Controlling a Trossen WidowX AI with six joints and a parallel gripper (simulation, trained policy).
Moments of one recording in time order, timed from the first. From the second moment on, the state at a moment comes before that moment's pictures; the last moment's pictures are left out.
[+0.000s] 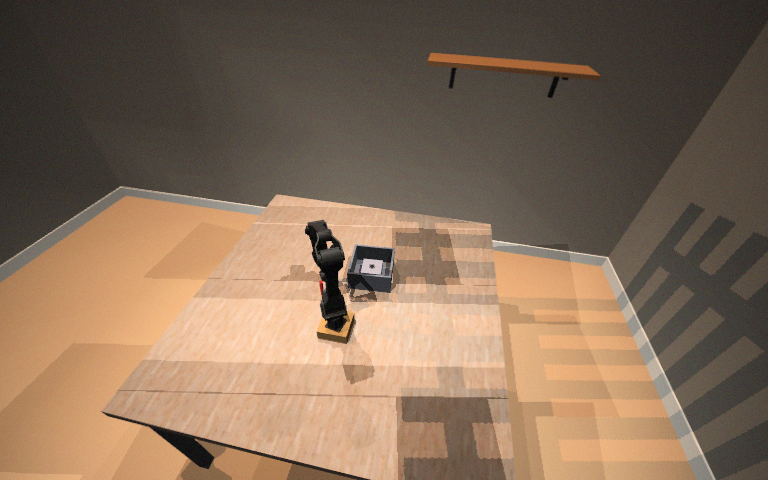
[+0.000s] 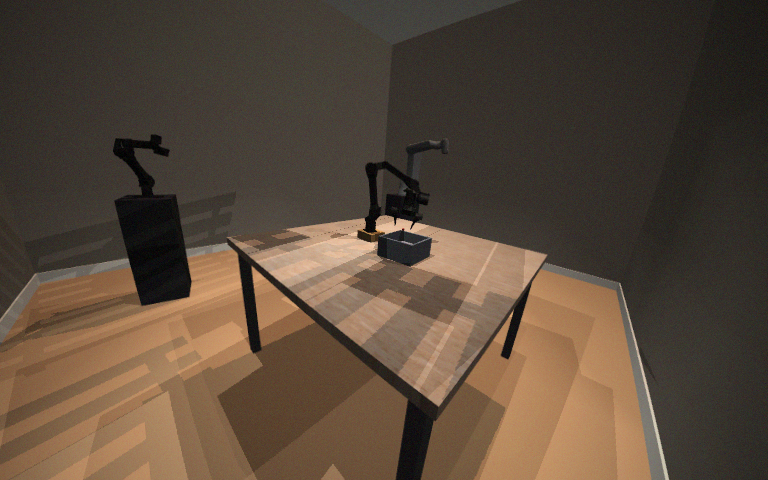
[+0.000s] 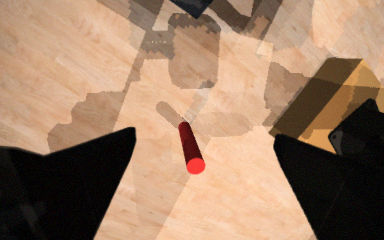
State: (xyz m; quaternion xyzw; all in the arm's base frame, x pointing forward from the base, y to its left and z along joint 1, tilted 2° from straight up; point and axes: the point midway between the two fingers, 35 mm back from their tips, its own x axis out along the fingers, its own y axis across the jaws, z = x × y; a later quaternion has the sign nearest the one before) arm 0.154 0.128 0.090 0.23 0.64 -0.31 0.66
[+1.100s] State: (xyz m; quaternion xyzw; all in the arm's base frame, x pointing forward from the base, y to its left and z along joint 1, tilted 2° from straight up) arm 0.144 0.142 0.009 0.18 0.66 -0.29 0.67
